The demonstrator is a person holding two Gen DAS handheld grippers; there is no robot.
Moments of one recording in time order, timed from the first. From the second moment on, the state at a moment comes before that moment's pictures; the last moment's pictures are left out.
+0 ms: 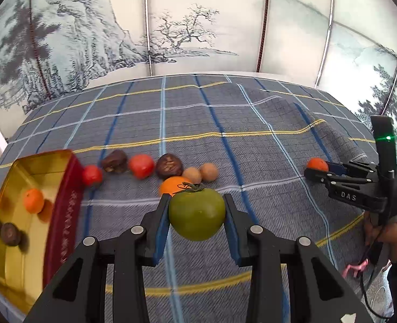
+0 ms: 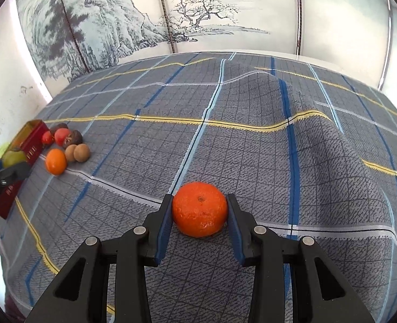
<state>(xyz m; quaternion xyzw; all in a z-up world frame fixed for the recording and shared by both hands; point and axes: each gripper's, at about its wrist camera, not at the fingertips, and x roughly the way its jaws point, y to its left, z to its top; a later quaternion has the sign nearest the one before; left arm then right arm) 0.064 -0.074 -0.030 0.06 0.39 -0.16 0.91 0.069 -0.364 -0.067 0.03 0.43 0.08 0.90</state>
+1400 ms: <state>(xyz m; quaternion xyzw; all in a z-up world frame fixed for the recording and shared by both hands) 0.077 0.145 -0.033 -0.03 0.43 0.02 0.90 0.065 -0.358 -0.066 -0.02 0.43 0.06 0.90</state>
